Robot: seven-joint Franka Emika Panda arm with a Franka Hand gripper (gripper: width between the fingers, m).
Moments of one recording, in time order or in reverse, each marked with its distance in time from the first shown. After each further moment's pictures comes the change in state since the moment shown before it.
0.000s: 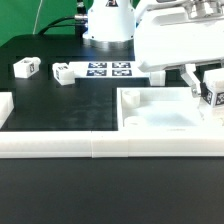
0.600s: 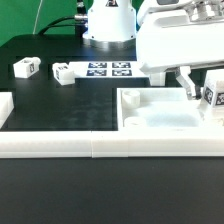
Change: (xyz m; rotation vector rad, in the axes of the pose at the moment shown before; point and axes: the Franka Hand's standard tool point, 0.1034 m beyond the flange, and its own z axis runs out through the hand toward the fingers) arm -0.001 -0.002 0.002 -0.006 -0.006 0.000
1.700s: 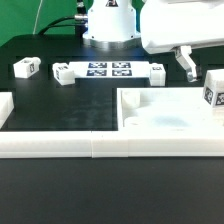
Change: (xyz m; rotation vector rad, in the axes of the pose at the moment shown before) arm 0.019 -0.005 -0.023 0.016 -0.061 -0.016
